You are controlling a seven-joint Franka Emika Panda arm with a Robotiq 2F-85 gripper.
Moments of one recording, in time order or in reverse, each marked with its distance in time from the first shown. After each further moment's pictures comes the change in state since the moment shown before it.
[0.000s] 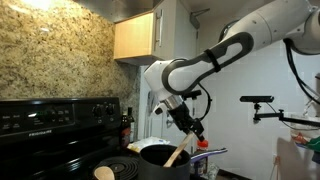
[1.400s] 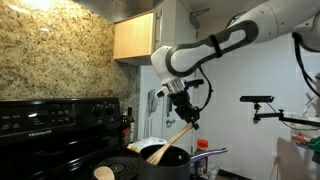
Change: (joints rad) arm -0.019 -0.071 -0.037 0.054 0.070 -0.002 -0.058
